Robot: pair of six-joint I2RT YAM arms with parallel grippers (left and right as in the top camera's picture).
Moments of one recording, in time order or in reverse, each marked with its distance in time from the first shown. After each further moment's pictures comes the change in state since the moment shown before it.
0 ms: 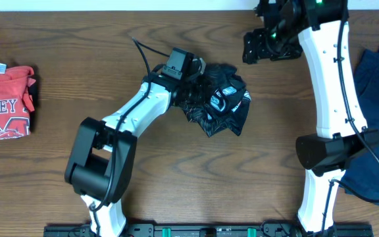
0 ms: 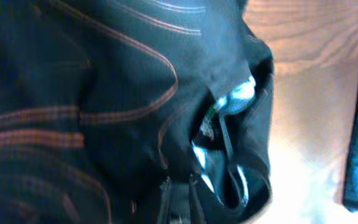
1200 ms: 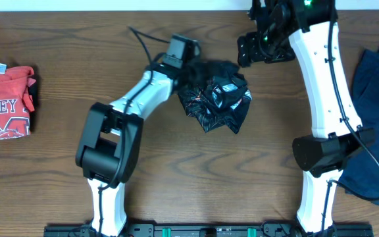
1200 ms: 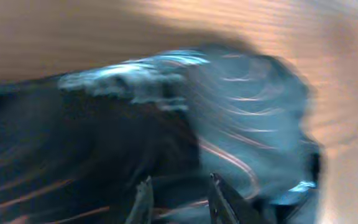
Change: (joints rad) left arm 0.072 0.134 0.148 0.033 -0.140 -0.048; right arm 0.036 0.006 -0.055 0.021 0.058 0.032
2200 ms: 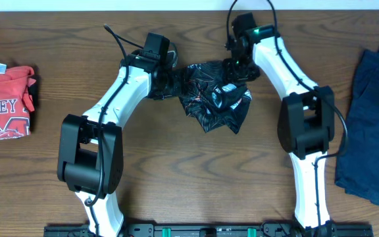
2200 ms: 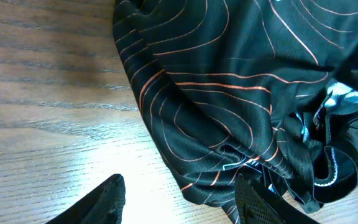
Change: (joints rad) left arm 0.073 -0.121 0.000 -0.374 -0.015 0.150; right arm 0.014 0.229 -0.445 0.589 -0.070 0.007
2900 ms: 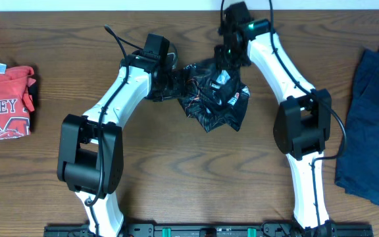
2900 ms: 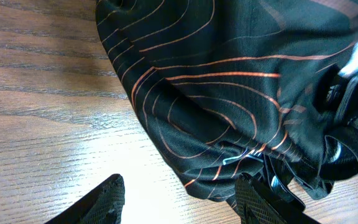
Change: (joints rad) left arm 0.000 0.000 0.000 -0.027 0.000 0.003; right arm 0.031 0.004 0.154 0.042 -0.019 0.084
